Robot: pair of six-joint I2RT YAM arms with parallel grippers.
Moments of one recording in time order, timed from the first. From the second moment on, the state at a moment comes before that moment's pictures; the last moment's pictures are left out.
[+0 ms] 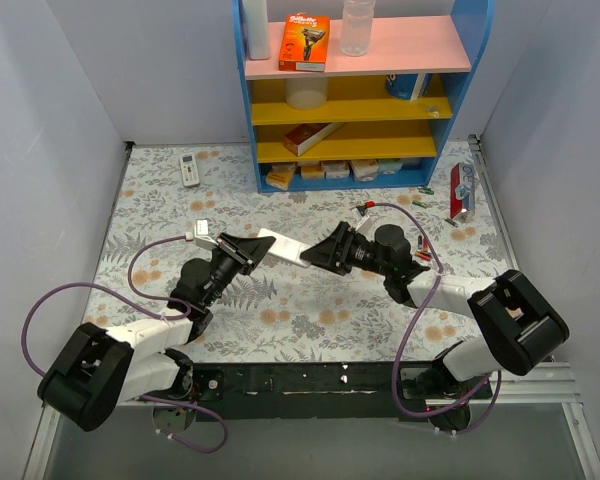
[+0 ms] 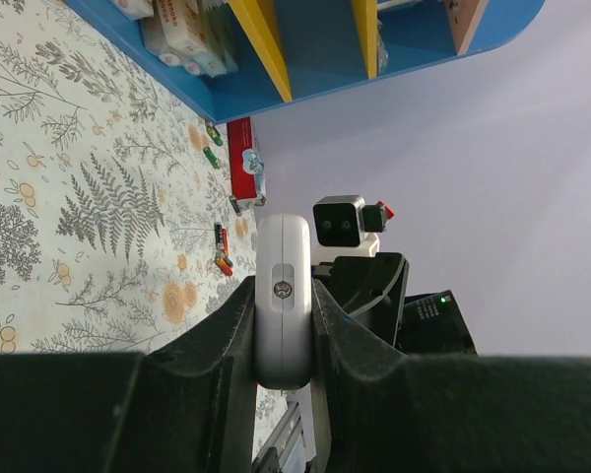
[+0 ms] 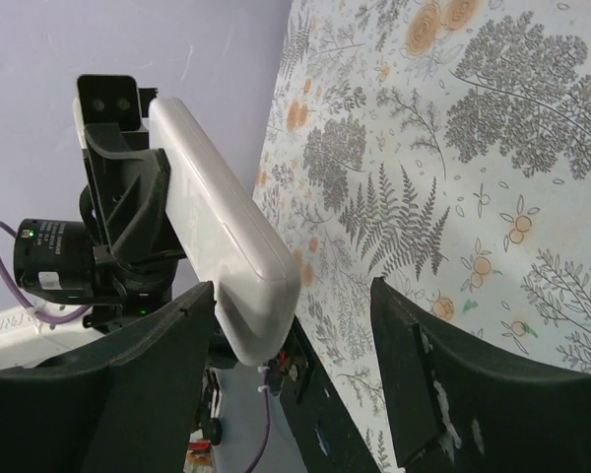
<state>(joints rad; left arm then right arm) -0.51 1.13 0.21 0.97 0.08 -1.30 0.64 1.43 0.51 0.72 -0.49 1.12</state>
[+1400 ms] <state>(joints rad) -0.51 1.24 0.20 1.09 0.11 -1.31 0.63 1.43 0.47 0.79 -0.48 1.13</state>
